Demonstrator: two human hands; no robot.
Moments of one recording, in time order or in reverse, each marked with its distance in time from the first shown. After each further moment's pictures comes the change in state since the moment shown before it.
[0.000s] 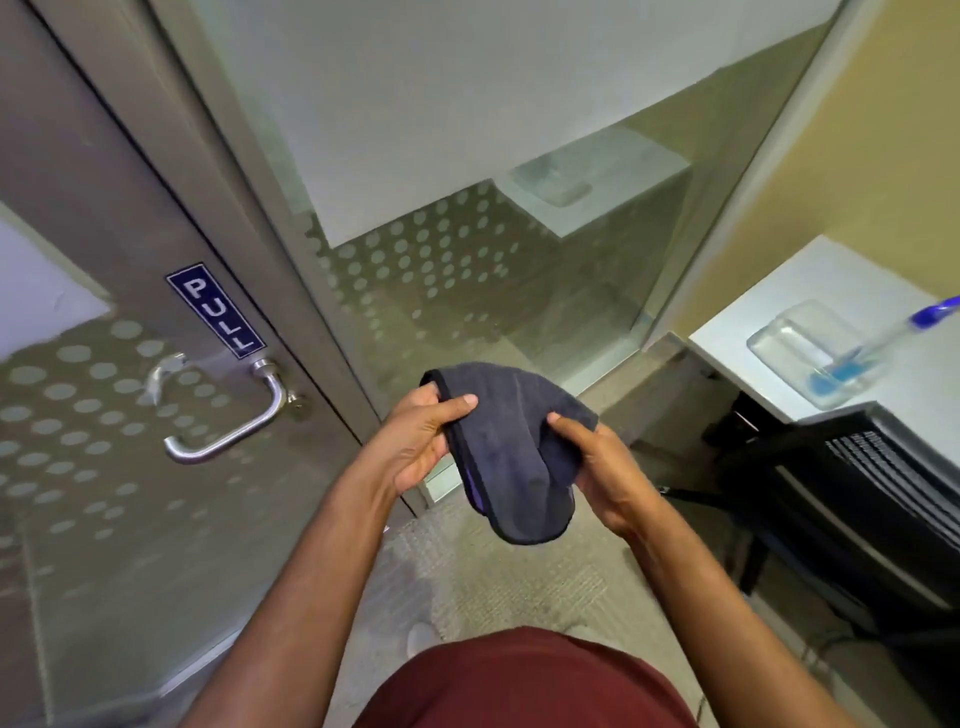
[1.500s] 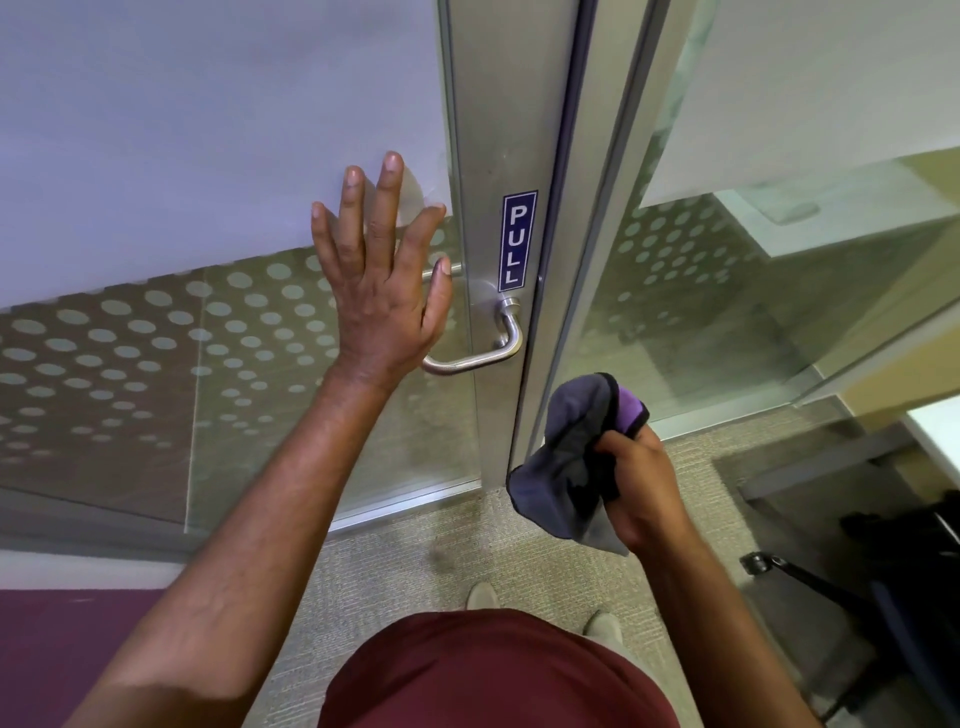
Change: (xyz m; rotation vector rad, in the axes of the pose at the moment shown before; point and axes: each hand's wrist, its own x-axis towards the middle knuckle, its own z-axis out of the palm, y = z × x) left_hand -0.102 0.125 -0.216 1.650 1.170 1.220; right_hand -0.018 0.070 0.196 -0.172 -0.056 0.050
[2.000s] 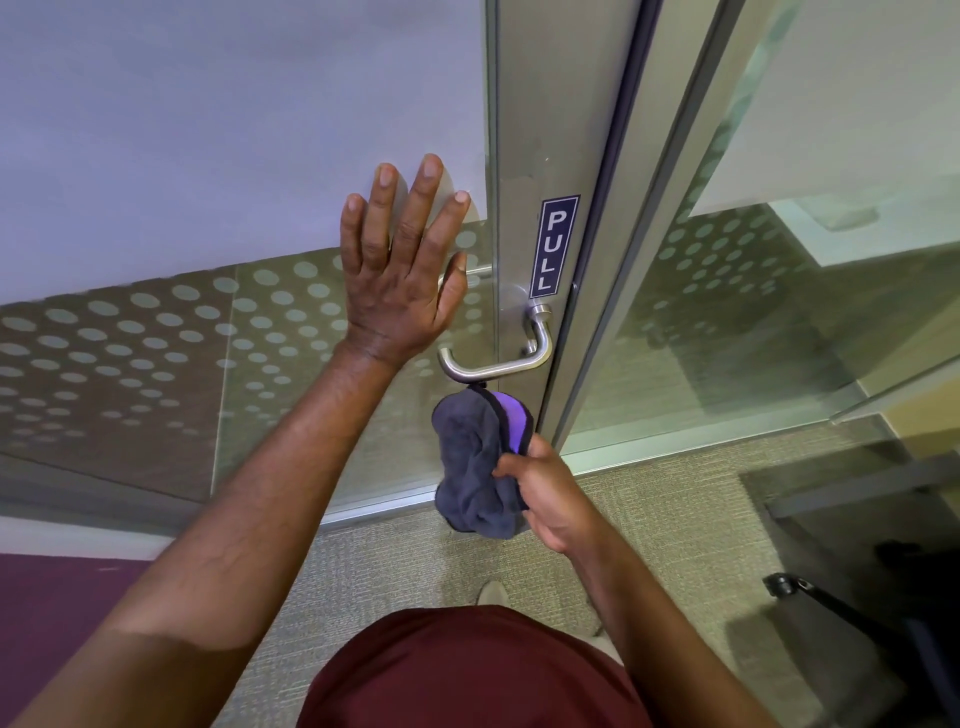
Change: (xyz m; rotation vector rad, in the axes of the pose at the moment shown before) left_hand 0.000 -0.040 0.032 0.182 0.165 0.144; right_hand 0.021 0.049 0.079 -0.148 -0.432 0.205
